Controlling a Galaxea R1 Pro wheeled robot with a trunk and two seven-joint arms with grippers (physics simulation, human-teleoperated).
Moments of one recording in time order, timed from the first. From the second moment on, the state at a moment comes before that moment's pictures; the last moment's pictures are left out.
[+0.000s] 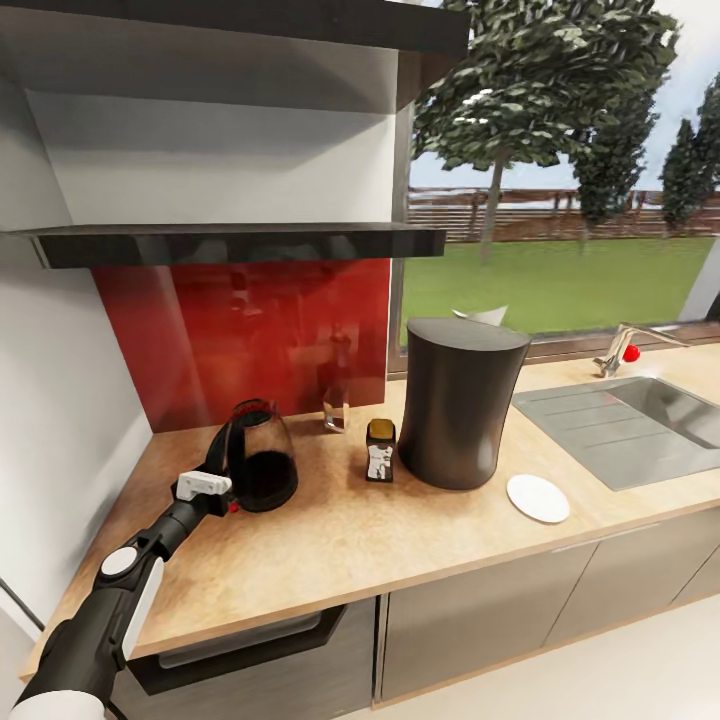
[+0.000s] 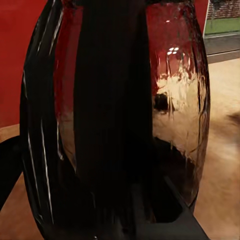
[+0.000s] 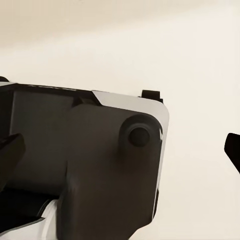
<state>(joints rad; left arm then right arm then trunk) -0.45 0.11 0.19 -1.10 -0.03 -0.06 -0.44 -0.24 -0.09 0.56 -0.03 -0.51 -0.03 0.24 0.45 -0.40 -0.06</state>
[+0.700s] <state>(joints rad) -0.46 0.10 0.19 -1.25 -0.03 0.05 -0.44 -0.24 -0.09 0.56 -0.03 -0.51 -0.03 0.24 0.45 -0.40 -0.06</state>
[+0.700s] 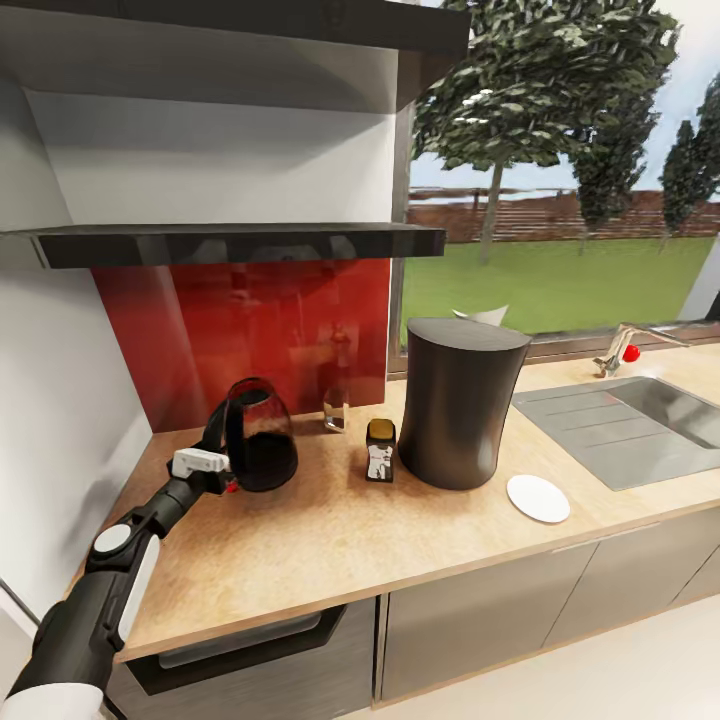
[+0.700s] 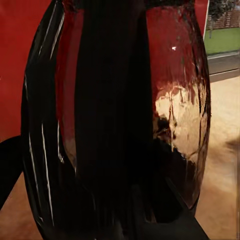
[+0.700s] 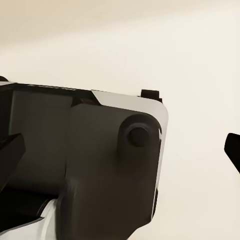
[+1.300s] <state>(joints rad) -0.45 0.10 0.18 -1.29 -0.03 0.10 -0.45 -0.24 -0.09 0.56 -0.03 -0.51 -0.03 0.24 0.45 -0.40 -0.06</state>
